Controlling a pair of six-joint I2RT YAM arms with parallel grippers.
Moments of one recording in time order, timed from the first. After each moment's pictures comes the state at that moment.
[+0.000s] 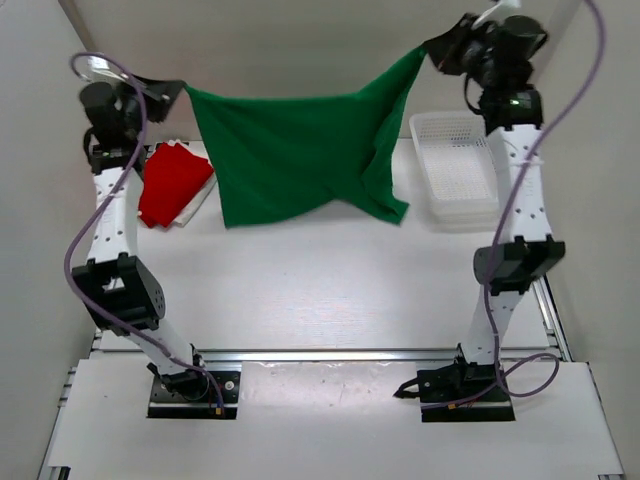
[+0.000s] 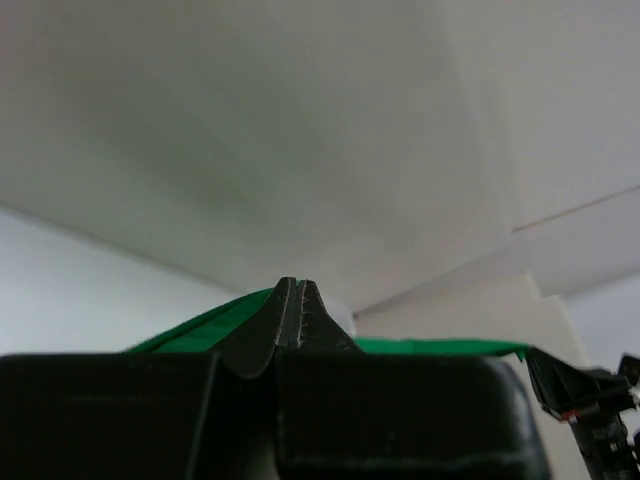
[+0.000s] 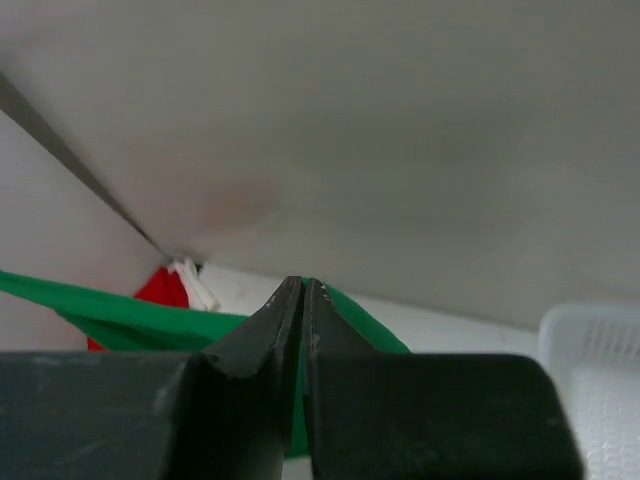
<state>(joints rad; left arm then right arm) 0.19 1.70 1.67 0.03 0.46 -1.02 0.07 2.01 2.47 -0.46 -0.38 0.37</state>
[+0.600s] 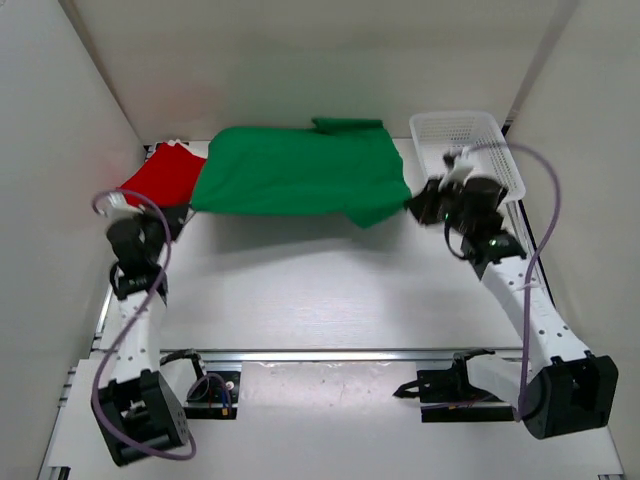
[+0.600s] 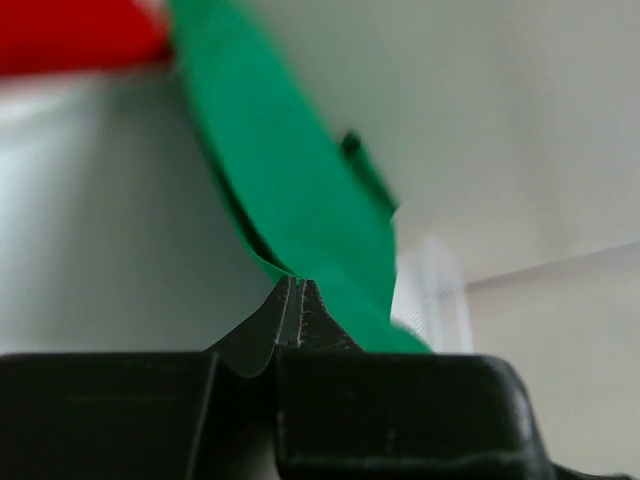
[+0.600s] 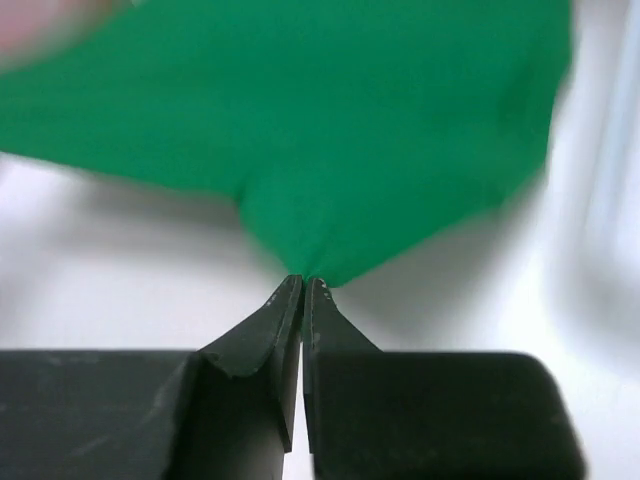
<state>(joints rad) 0.31 0.98 0.65 0.24 0.35 -0.95 0.17 1.10 0.99 -0.13 -0.35 0.21</state>
